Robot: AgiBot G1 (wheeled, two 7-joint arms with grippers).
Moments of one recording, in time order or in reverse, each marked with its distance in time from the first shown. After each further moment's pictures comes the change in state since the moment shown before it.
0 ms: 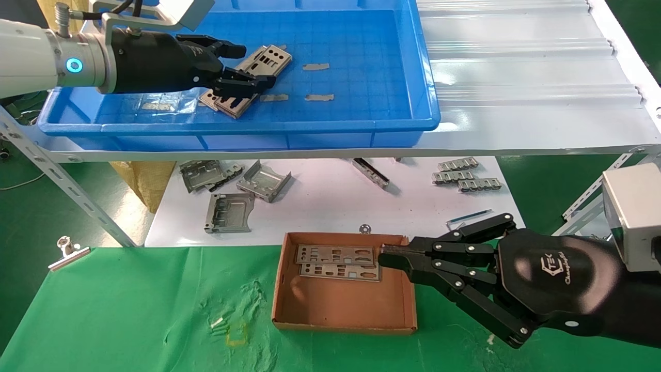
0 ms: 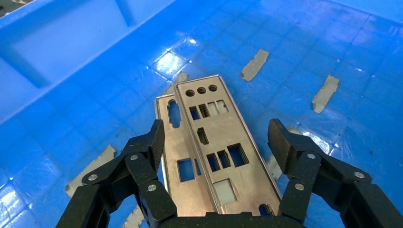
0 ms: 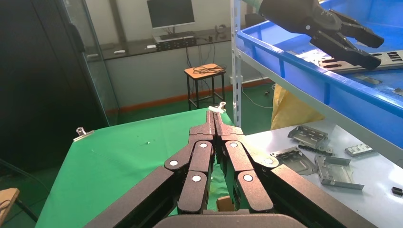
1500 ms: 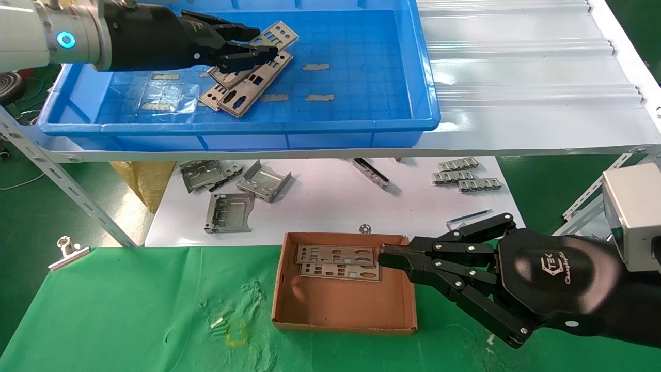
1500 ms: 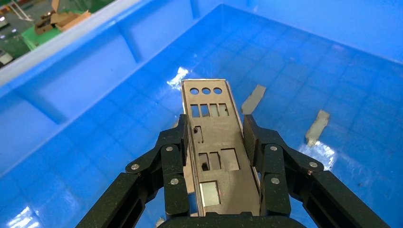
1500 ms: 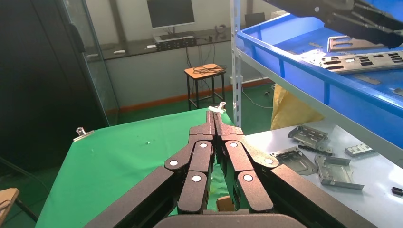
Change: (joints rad) left arm -0.036 -0.002 -0.009 -0.021 -0.013 0.014 -0.015; right arm 0.000 0.000 0.000 0.000 0.000 0.000 0.000
